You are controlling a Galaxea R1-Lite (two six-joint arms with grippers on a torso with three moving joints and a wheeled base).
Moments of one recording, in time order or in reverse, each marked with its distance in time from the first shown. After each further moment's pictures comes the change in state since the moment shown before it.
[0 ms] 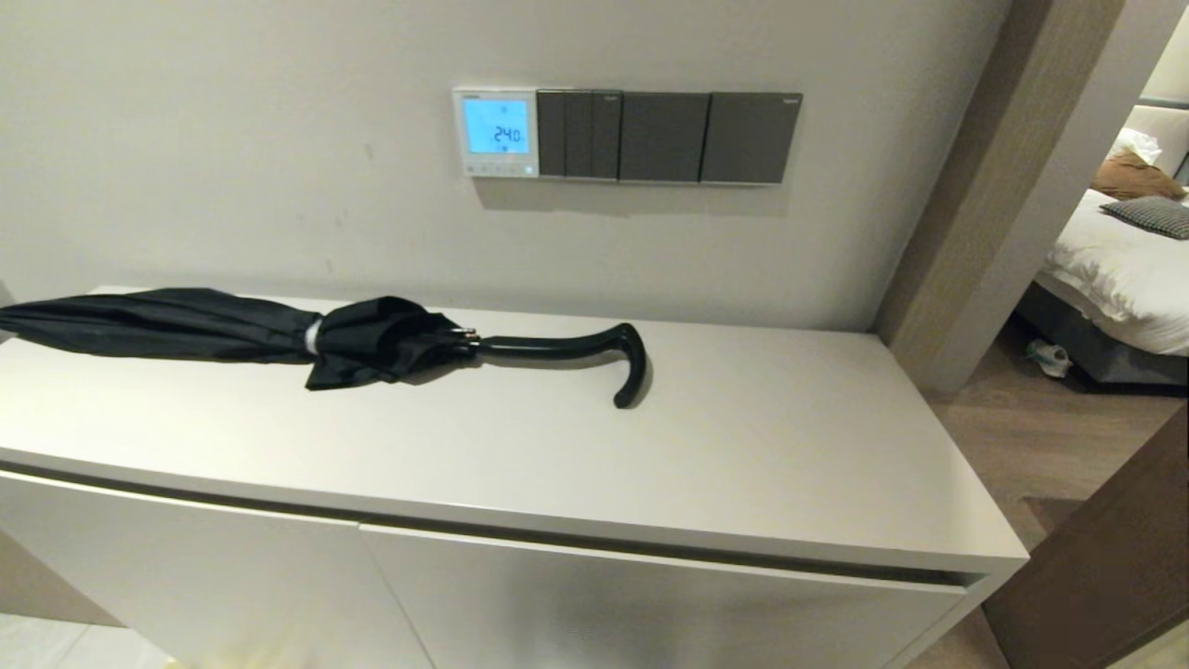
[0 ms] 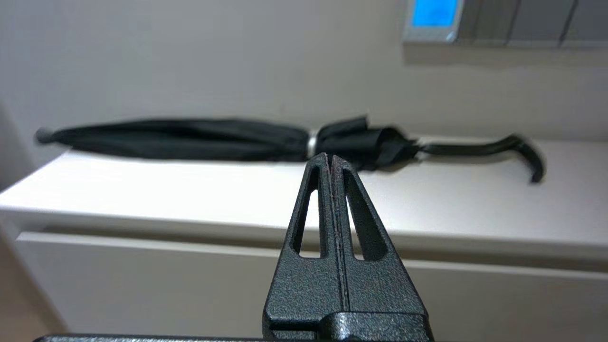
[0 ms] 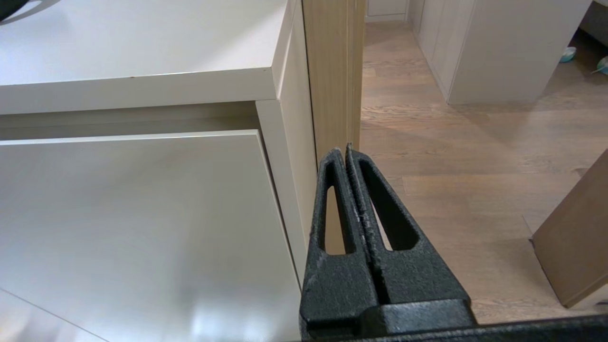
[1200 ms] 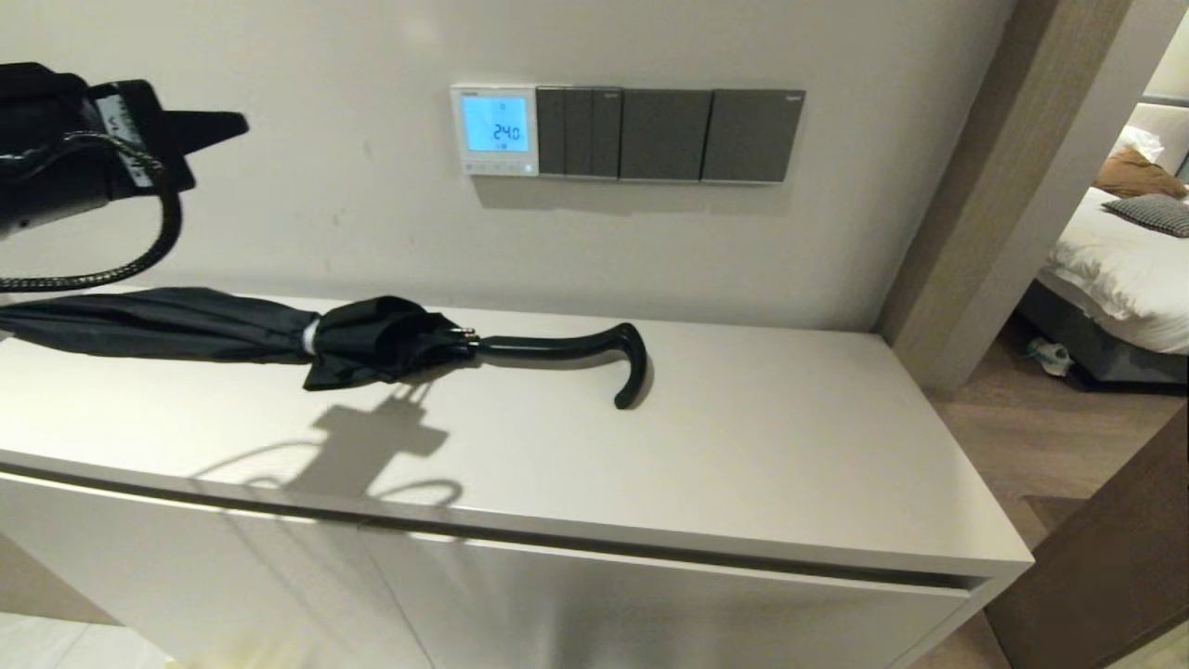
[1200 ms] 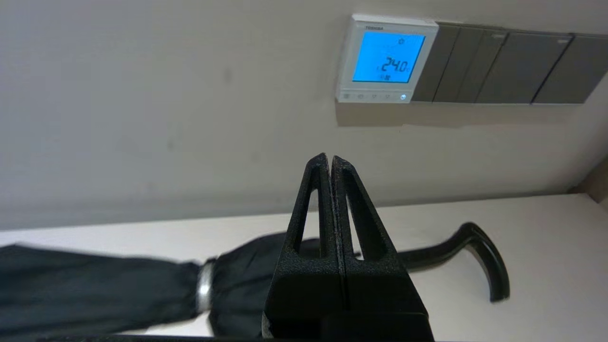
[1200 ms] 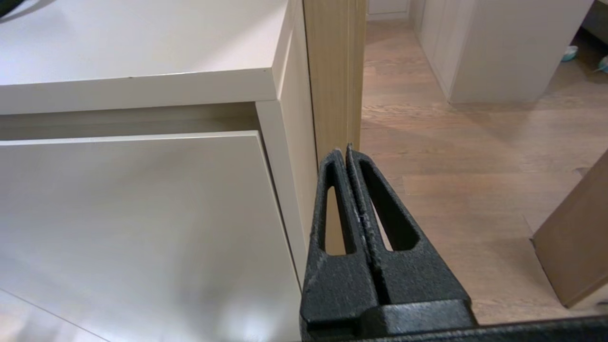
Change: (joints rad) left arm -0.102 1.075 -0.642 -0.249 -0.187 -0.098; right arm 0.000 0.000 0.000 0.000 0.001 -0.001
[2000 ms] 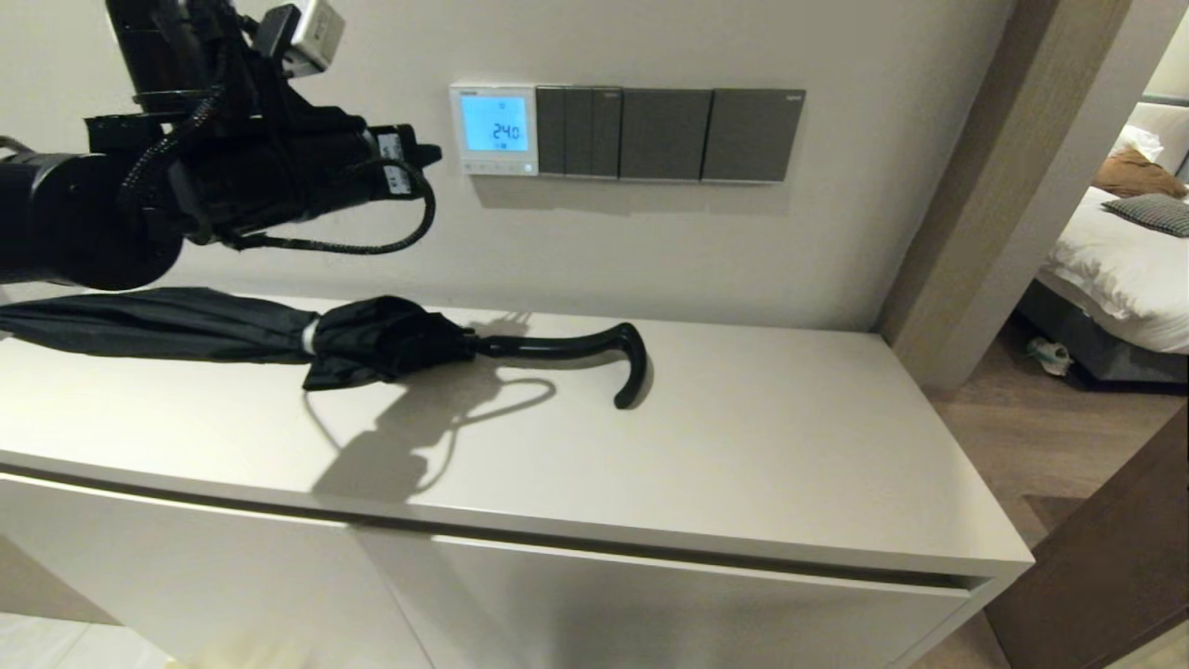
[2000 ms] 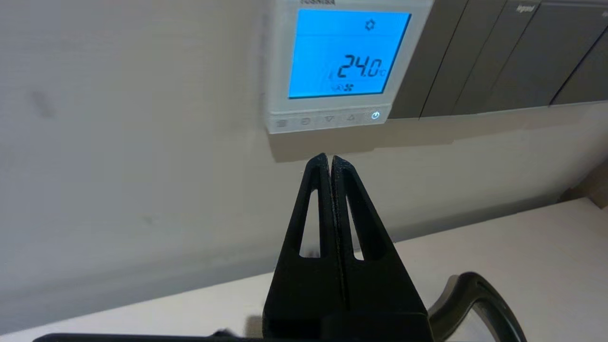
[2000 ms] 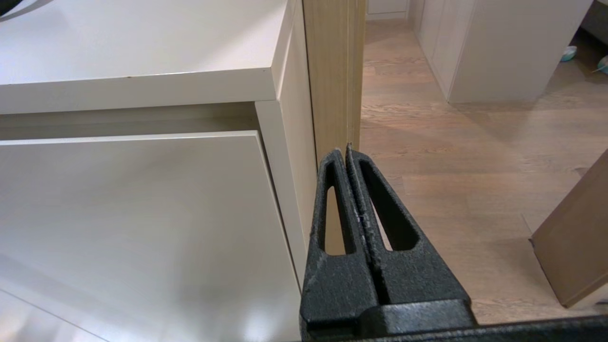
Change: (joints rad) left arm -0.153 0.423 -0.318 -0.070 0.008 -0.004; right arm 0.000 0.000 0.000 0.000 -0.001 -0.002
